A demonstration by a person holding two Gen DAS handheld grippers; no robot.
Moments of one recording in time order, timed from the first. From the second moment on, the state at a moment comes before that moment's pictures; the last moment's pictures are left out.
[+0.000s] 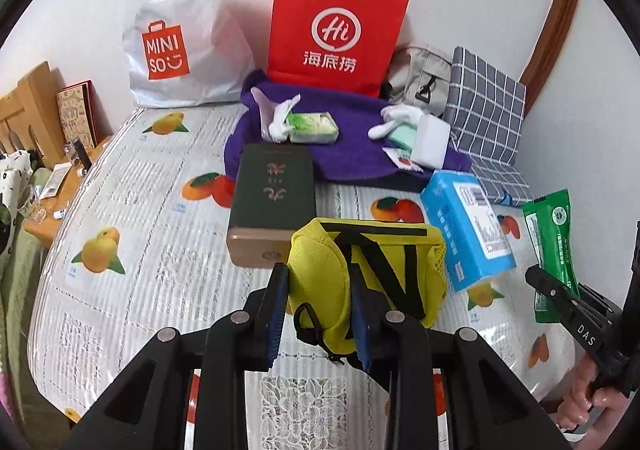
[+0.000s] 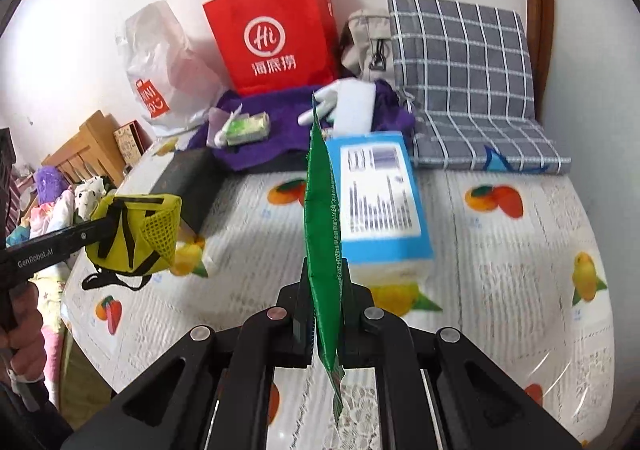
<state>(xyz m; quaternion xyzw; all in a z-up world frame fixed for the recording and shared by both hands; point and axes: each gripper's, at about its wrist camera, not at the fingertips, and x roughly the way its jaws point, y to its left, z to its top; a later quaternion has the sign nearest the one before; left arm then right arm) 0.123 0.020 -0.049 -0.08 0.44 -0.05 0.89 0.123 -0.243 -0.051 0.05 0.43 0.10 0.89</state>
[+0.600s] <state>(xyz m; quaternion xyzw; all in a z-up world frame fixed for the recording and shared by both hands) 0.162 0.031 -0.023 -0.07 0.43 -0.03 0.90 0.172 -0.219 -0.020 0.04 0.42 0.12 0.90</state>
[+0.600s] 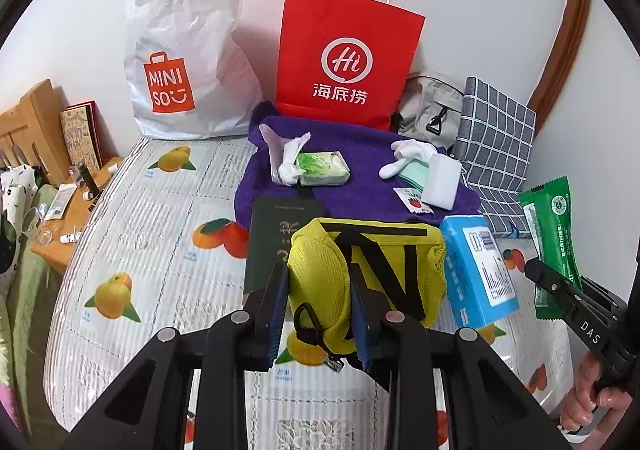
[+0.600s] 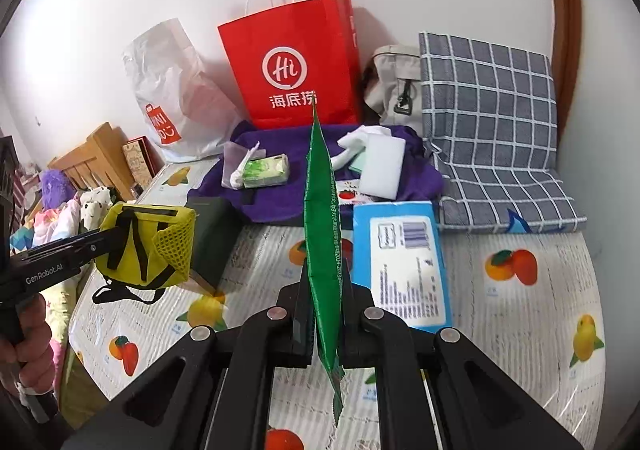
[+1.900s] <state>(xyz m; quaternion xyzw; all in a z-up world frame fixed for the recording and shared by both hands) 0.269 0.026 -0.031 -0.04 0.43 -0.02 0.90 0.284 -0.206 -0.036 0.03 0.42 0.13 0.90</state>
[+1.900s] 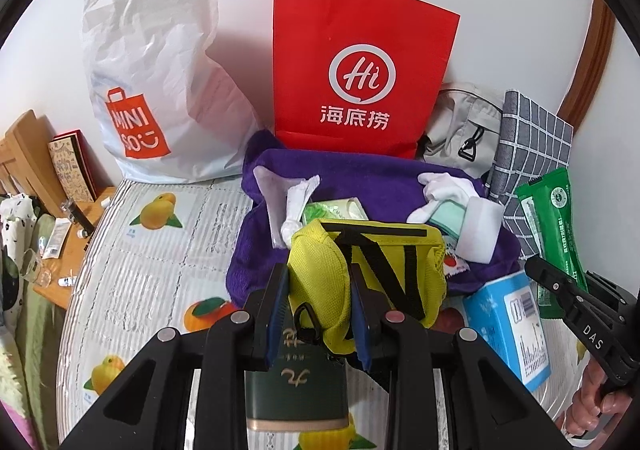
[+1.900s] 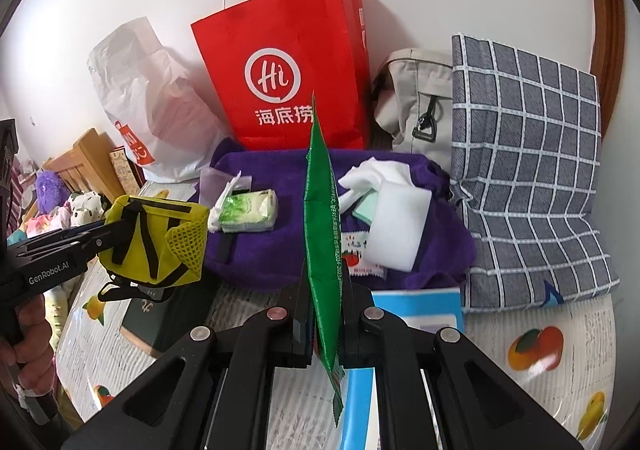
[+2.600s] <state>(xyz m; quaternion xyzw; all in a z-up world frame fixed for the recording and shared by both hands) 0.331 0.043 -0.043 -0.05 0.45 0.01 0.89 0.349 -0.193 -0.054 0.03 0.44 0.15 0.89</state>
